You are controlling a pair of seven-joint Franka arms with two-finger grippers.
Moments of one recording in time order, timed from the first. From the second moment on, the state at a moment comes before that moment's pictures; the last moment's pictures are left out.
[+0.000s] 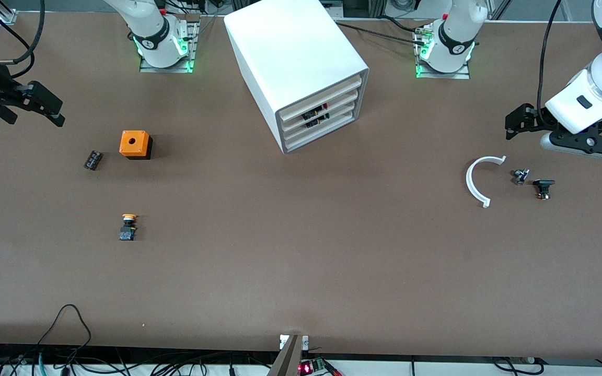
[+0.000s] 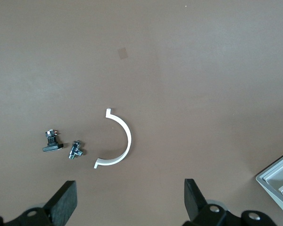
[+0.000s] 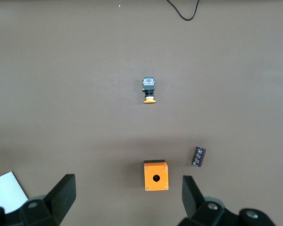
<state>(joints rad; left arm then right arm) -0.03 0.01 -0.05 -1.67 0.04 1.63 0.10 0.06 -0.08 0.00 -1.67 -0.03 1.68 0.11</state>
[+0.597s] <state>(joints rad) -0.03 0.01 -0.05 -1.67 0.04 1.63 0.10 0.06 -0.06 0.00 -1.66 -0.03 1.67 0.11</state>
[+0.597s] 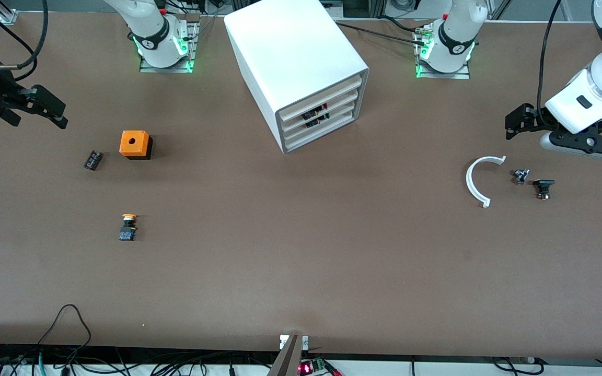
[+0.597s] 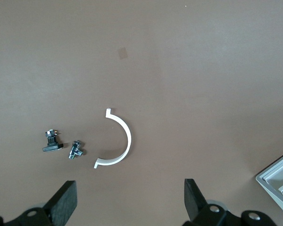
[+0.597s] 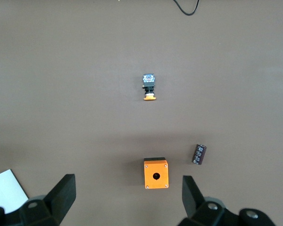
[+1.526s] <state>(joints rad) -0.09 0.13 -0.07 -1.72 -0.43 1.43 0.12 0.06 0.13 0.00 -1.67 -0.03 1.73 0.10</state>
